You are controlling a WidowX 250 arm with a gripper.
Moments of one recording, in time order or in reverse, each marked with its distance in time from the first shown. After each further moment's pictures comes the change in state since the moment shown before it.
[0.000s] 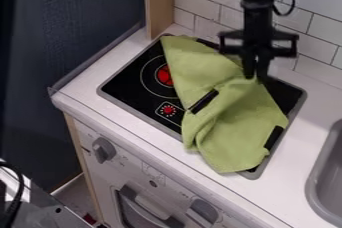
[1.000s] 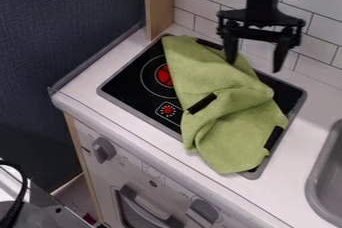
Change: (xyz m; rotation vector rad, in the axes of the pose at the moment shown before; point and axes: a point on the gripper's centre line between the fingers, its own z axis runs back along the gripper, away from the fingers) arm -0.017 0.014 0.052 0.114 -0.106 -0.033
